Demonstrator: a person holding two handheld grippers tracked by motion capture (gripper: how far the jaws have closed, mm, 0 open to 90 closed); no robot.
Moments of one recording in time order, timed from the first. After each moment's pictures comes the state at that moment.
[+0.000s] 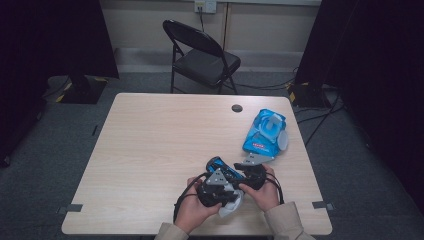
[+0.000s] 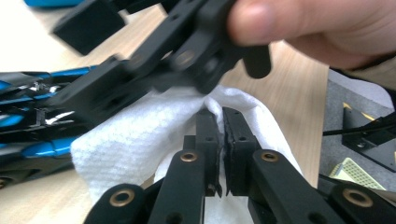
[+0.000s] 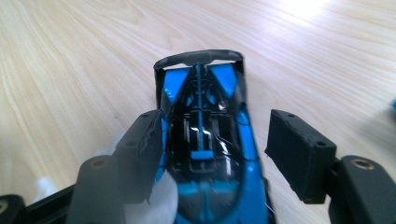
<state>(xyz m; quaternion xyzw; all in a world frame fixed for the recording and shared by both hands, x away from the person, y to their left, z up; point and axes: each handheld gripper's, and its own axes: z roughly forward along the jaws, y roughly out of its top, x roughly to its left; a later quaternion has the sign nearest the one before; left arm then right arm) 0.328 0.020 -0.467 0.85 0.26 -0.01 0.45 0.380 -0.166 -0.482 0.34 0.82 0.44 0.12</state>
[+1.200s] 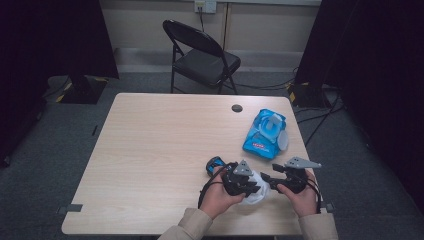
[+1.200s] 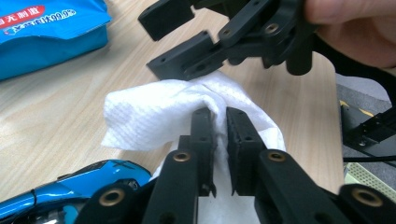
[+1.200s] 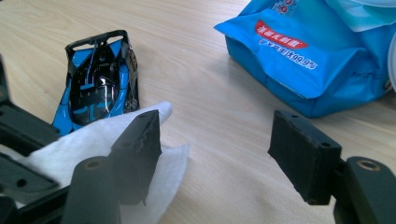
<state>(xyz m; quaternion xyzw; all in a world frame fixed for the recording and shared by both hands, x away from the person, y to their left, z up) 0.361 -0.047 -0.467 0.86 0.21 0.00 0.46 0.365 -0.275 -0.479 0.42 0.77 0.45 0.16</state>
